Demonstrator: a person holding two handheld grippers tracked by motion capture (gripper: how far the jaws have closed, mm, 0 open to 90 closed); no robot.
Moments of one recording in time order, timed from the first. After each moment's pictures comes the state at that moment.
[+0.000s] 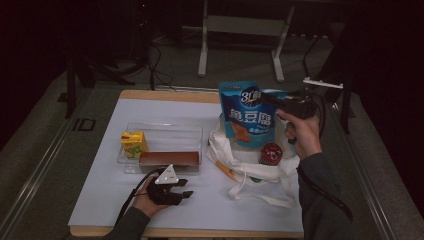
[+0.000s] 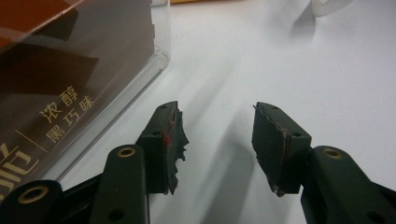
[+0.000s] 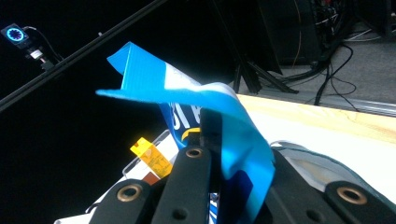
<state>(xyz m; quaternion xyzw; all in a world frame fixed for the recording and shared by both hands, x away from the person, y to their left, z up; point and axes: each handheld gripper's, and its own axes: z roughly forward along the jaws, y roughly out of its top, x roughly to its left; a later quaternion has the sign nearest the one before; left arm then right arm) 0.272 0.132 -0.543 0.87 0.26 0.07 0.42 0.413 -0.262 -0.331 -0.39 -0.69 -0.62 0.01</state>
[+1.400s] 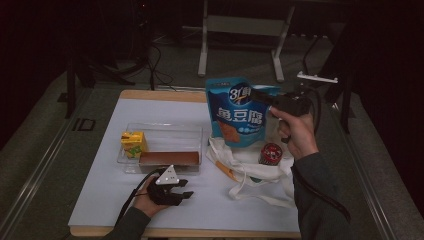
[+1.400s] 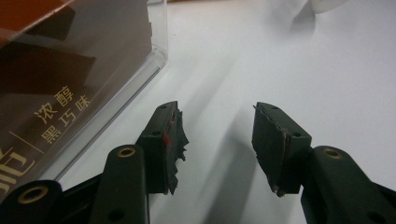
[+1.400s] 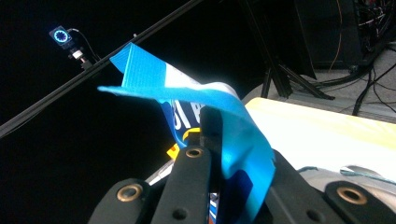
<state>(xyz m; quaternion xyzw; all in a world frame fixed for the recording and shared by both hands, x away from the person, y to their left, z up) 0.271 0.131 -0.543 0.87 0.26 0.07 0.42 0.399 -0.233 -0.307 -0.35 -0.69 -0.64 0.04</state>
